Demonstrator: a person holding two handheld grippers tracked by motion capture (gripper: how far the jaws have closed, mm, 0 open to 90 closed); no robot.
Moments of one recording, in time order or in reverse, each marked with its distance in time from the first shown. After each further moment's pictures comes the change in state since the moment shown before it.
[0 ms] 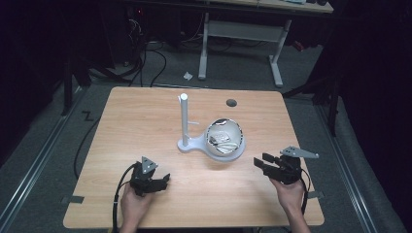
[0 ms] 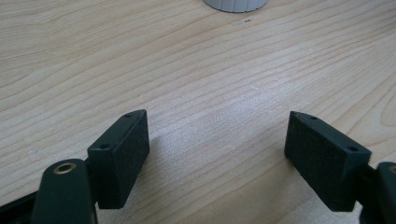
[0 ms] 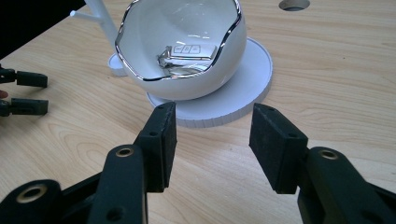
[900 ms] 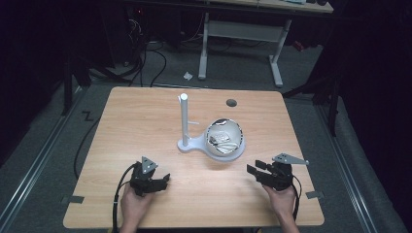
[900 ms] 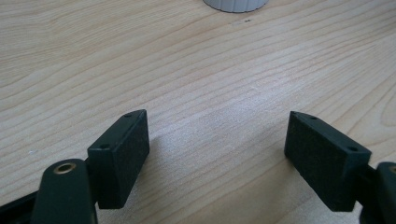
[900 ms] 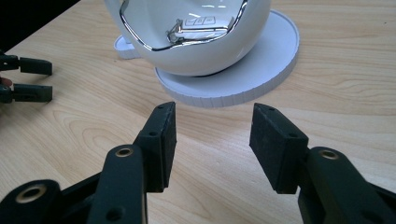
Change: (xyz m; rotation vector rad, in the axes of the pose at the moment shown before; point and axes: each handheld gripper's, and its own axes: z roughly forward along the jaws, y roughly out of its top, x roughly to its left) left arm 0.000 0.000 0.000 0.000 0.000 0.000; right arm 0.008 -0.025 0.020 0.020 0.035 0.034
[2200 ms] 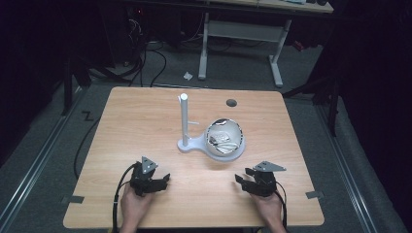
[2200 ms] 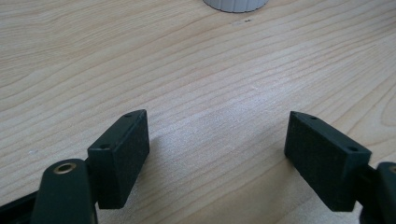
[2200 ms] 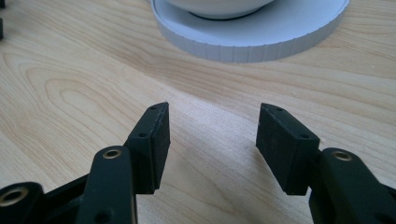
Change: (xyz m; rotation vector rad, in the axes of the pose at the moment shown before) left arm 0.000 0.000 0.000 0.000 0.000 0.000; right arm 0.022 -0.029 0.040 0.107 -0.073 -0.113
